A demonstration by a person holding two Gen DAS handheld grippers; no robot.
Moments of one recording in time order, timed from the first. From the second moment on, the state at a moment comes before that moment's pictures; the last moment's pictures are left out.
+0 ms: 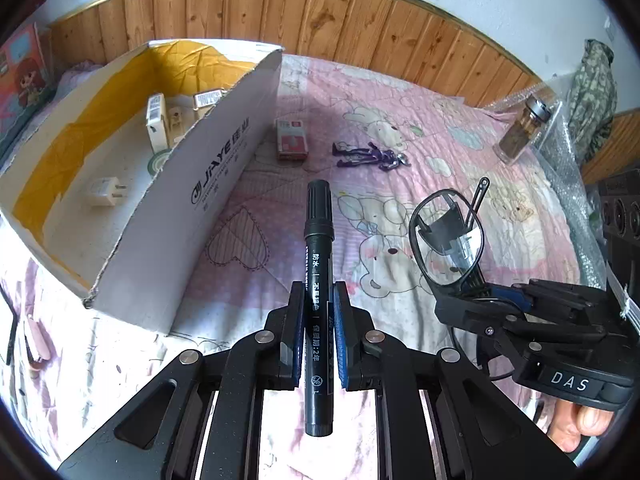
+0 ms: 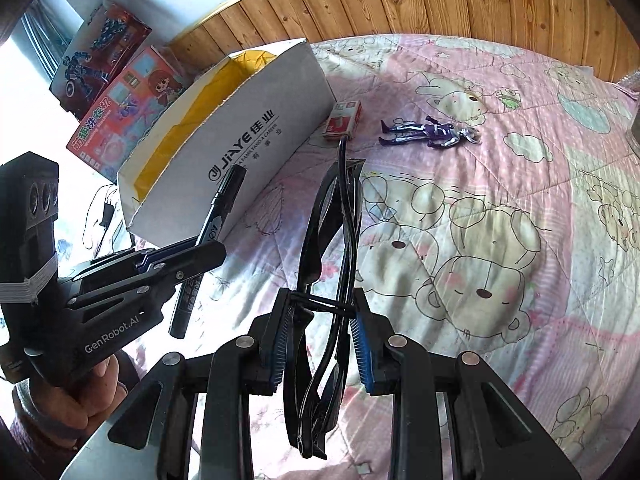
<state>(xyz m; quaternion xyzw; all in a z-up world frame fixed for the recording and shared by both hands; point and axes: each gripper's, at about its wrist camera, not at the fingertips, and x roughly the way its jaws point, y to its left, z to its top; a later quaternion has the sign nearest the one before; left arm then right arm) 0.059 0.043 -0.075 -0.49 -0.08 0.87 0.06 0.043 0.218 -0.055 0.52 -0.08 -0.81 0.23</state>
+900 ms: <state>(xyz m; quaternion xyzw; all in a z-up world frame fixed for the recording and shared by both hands) 0.098 -0.009 -0.033 -0.44 -0.12 0.89 0.04 0.082 0.177 -0.016 0.50 -0.11 -0.82 0.25</state>
